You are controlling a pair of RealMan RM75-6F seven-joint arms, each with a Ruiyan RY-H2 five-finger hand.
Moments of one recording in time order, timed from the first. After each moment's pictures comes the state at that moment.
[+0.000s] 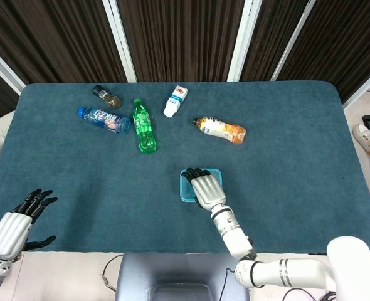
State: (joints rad) left arm -0.16 -1.07 0.05 -1.59 1.68 1.48 -0.12; right arm 0.83 -1.75 0.23 -1.61 -0.78 1.10 -0.72
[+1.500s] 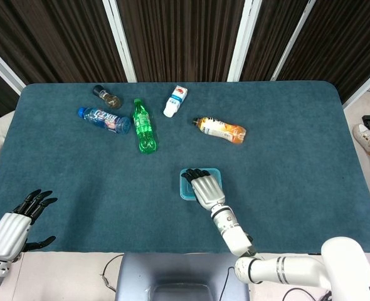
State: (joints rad) left arm -0.16 -1.07 0.05 -1.59 1.69 1.48 -0.13; right arm 0.83 -1.78 0.19 -1.49 -0.79 1.02 -0.62
